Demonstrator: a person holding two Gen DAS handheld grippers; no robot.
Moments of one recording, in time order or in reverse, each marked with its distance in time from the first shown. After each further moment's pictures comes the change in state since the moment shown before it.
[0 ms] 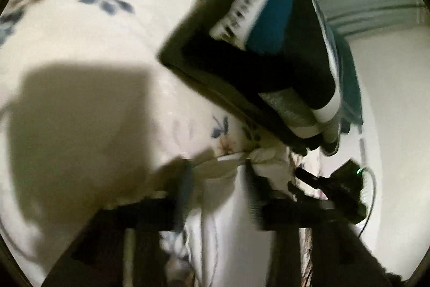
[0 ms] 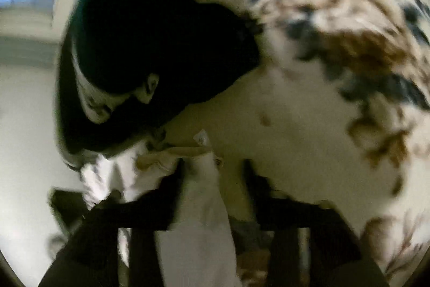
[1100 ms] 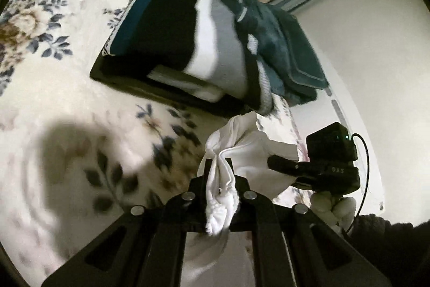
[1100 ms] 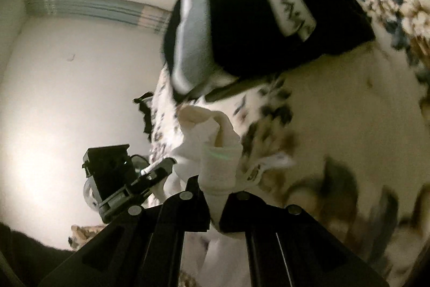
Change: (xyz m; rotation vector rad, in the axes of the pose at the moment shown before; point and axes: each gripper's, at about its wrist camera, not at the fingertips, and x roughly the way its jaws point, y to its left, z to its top) left arm -0.062 -0.080 -0.055 0.307 -0.024 -0.092; right arm -0.067 0.047 -0.057 -0.323 0.144 0.333
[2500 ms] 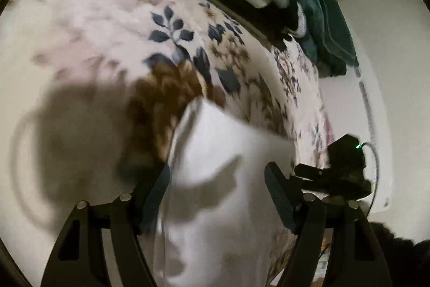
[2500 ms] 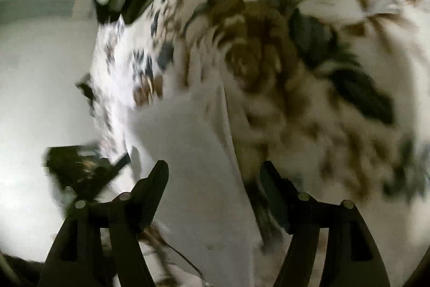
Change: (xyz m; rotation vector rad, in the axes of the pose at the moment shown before) left arm -0.009 0.033 -0.122 -0.207 0.194 0.115; right arm -0.011 -0.062 -0.162 0.296 0.119 -0.201
